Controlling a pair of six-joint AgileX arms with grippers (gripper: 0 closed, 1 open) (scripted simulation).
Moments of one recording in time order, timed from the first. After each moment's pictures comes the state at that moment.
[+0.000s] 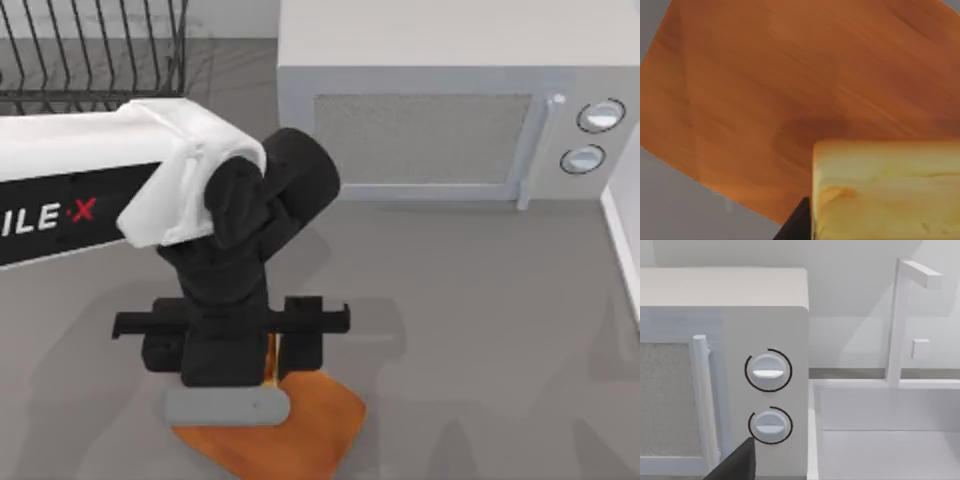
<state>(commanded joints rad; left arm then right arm) -0.73 1.75 1.17 -1.00 0.01 2.43 0.00 0.00 0.00 0.00 0.00 0.00</state>
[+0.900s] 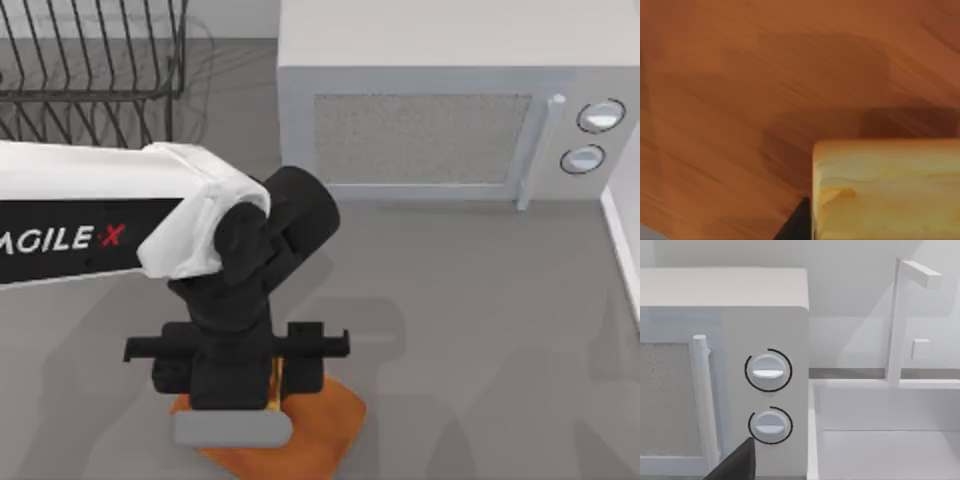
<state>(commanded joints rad) -0.73 1.81 1.08 -0.85 0.01 2.44 0.00 0.00 0.00 0.00 0.00 0.00</state>
